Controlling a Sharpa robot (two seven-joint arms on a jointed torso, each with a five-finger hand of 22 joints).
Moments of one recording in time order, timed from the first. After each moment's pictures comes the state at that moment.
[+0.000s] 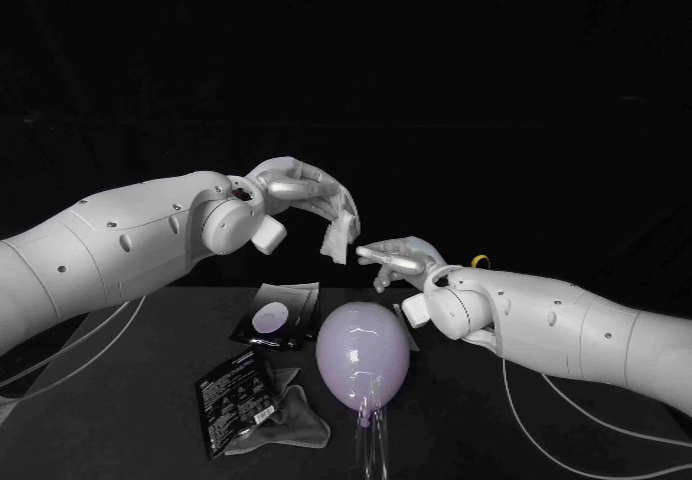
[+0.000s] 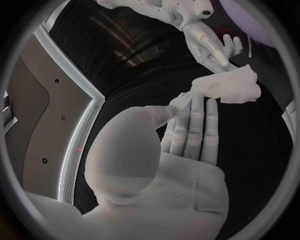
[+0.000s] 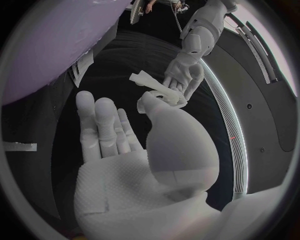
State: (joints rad) left arm 1.58 -0.50 -0.07 1.04 -0.27 0.04 0.07; left_hand 1.41 -0.08 0.77 0.12 0.04 0.85 0.18 0.51 0.40 1.23 0.12 0.07 0.08 1.04 0.09 0.38 0.39 0.17 0.77 0.23 0.46 0.32; right arm 1.35 -0.51 -0.18 1.09 -0.08 -0.30 0.27; right_hand 1.25 -0.13 0.30 0.14 0.05 0.79 0.19 0.14 0.36 0.95 0.14 0.06 0.06 1.12 0.07 1.05 0.76 0.16 1.08 0.17 0.56 1.26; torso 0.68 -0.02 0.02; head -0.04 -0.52
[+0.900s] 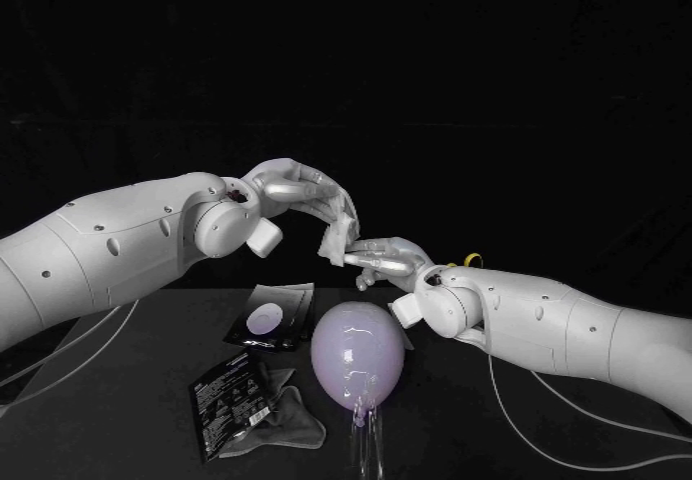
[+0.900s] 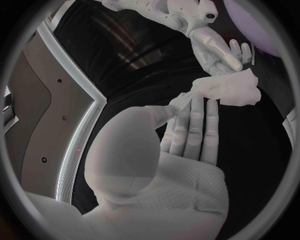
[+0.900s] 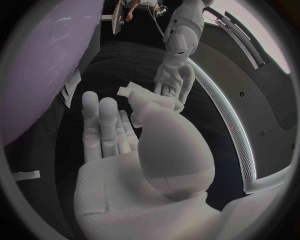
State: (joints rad) left arm 1.58 -0.51 -0.07 1.07 -0.27 0.06 0.07; left_hand 1.40 -0.09 0.77 0.12 0.05 0.85 0.18 0.51 0.41 1.23 0.12 0.07 0.08 1.03 0.09 0.39 0.39 0.15 0.75 0.23 0.49 0.34; right arm 1.34 -0.50 -0.18 1.07 -0.02 -0.13 0.32; right_hand 1.40 -0.10 0.32 0.02 0.05 0.76 0.15 0.13 0.35 0.90 0.11 0.06 0.06 1.07 0.02 1.08 0.72 0.18 1.04 0.13 0.52 1.26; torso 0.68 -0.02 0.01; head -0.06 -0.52
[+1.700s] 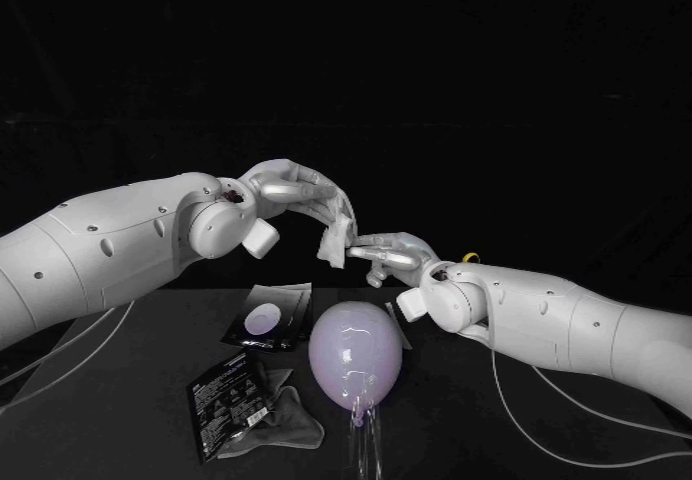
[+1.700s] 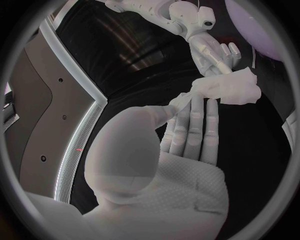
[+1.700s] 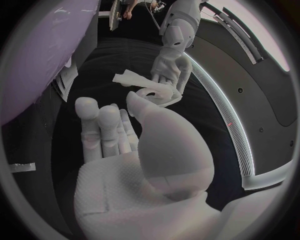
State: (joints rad) left arm 1.58 -0.51 -0.07 1.08 -0.26 0.08 0.07; left_hand 1.39 -0.09 0.77 0.12 0.05 0.84 0.18 0.51 0.44 1.24 0.12 0.07 0.08 1.03 0.09 0.39 0.40 0.15 0.74 0.23 0.52 0.37; right arm 1.34 -0.51 -0.17 1.05 0.01 -0.12 0.34; right_hand 1.38 -0.07 0.35 -0.02 0.05 0.81 0.15 0.14 0.35 0.97 0.11 0.09 0.07 1.19 0.01 1.20 0.79 0.15 1.20 0.12 0.80 1.31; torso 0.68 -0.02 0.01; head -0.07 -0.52
